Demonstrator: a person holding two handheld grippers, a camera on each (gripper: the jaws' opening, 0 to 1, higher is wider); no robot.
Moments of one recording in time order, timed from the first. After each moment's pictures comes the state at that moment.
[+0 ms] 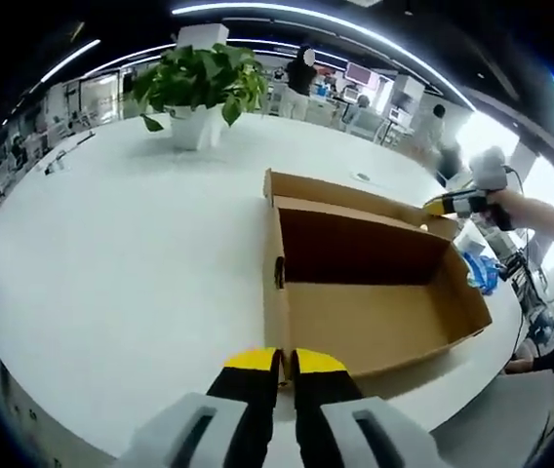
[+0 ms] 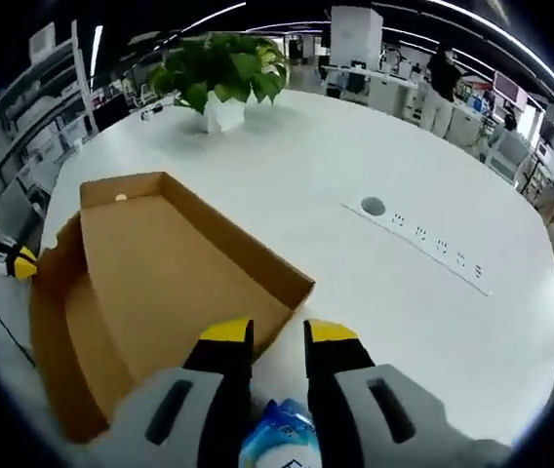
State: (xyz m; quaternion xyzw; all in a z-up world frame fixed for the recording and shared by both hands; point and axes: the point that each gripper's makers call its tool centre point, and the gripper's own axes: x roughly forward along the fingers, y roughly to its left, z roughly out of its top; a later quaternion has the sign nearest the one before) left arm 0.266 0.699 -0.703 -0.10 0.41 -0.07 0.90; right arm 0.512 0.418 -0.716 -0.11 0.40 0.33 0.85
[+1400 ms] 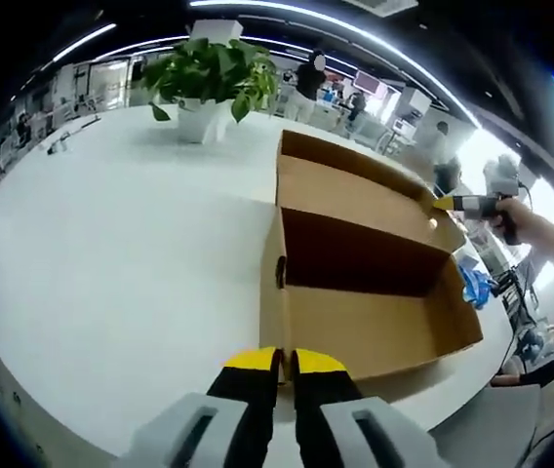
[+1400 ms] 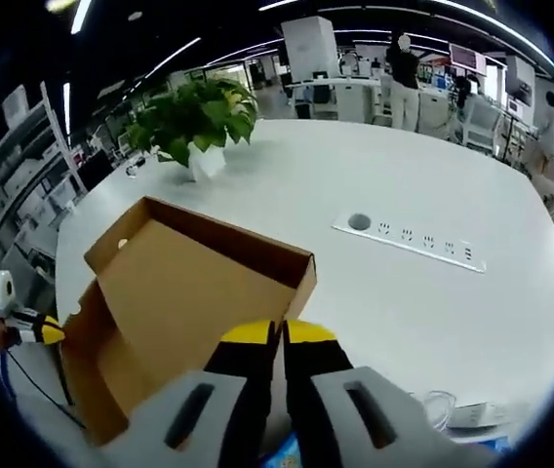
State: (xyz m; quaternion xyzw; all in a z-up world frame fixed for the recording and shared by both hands) left arm 0.264 0.698 -0.703 -0.14 0.41 -0.07 0.90; right arm 0.493 0.421 -0.655 -0.03 0.37 0.30 0.88
